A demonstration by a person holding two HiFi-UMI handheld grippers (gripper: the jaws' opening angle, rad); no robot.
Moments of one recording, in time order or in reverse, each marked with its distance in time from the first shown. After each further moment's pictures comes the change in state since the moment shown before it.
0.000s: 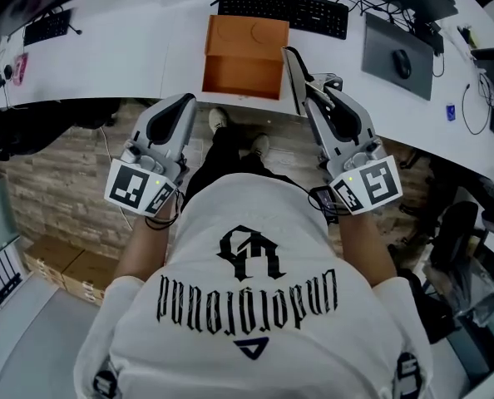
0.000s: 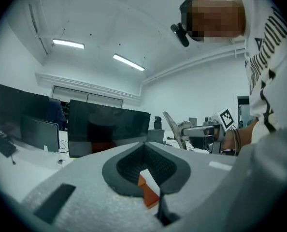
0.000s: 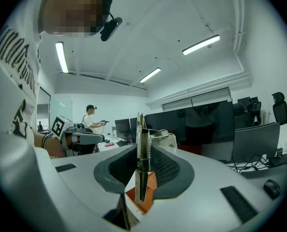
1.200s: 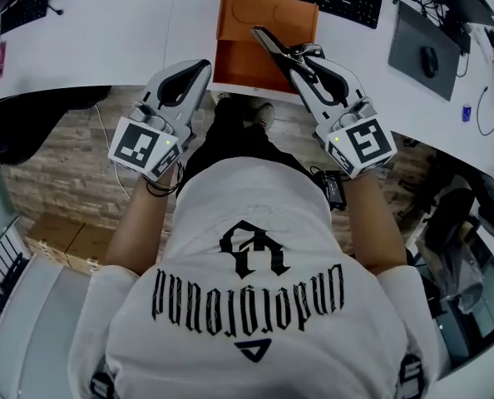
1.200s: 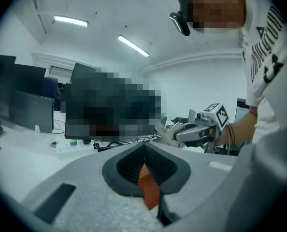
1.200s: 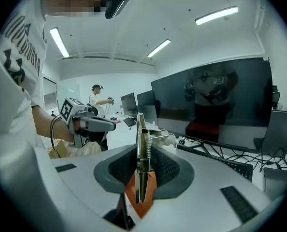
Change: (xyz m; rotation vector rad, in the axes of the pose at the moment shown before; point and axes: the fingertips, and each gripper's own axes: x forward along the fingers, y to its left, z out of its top) left arm 0.063 0.099 -0.085 -0.088 0.152 -0.081; right arm 0.140 -0.013 -0.096 -0.021 0.277 0.126
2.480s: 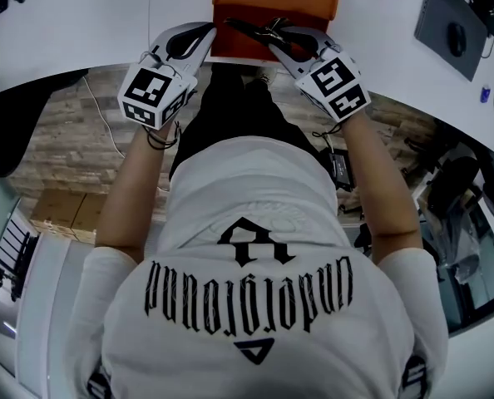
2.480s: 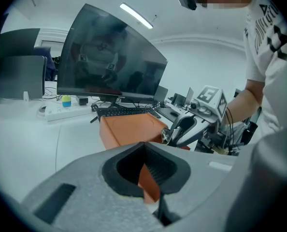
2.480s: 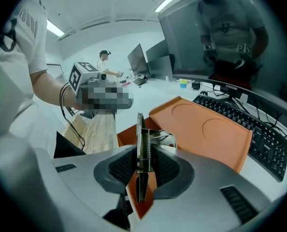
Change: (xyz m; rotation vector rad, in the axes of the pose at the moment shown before) left arm 0.063 0.049 -0.149 -0.048 0.298 -0.103; right arm 0.095 0.002 -0.166 -0.004 0.457 0.178
